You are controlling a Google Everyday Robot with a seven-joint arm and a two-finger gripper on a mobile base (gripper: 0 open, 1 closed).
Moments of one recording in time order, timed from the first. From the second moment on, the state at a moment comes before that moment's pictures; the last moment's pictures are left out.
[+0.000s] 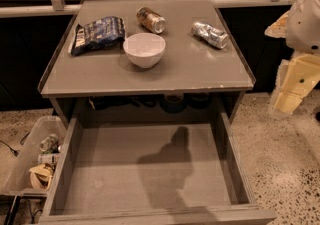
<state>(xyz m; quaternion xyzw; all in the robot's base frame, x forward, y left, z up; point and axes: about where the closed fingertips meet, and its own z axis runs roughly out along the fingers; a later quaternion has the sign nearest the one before) 0.438 -0.217 0.977 -0.60 0.78 -0.04 0.16</state>
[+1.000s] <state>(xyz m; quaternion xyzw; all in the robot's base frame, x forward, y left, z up) 0.488 -0.212 0.987 -0.62 0.75 -0.01 0.22</state>
